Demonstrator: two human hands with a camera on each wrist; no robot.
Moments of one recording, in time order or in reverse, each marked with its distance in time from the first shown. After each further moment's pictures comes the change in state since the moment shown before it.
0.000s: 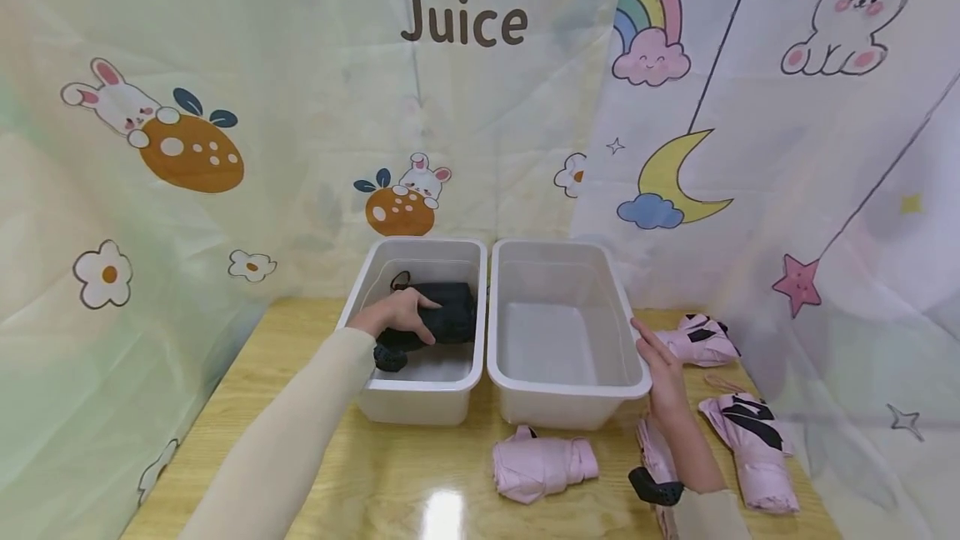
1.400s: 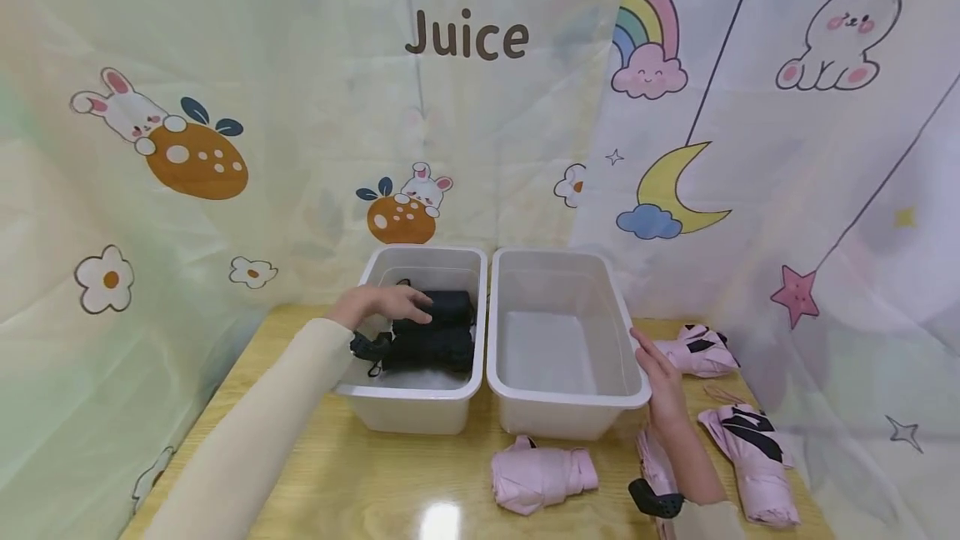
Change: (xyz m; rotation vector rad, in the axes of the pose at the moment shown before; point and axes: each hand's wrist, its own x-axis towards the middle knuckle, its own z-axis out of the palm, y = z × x) left_hand -0.023 0.016 -0.051 0.069 -0.247 0.079; right_hand -0.002 -0.001 0.000 -0.029 0.000 0.015
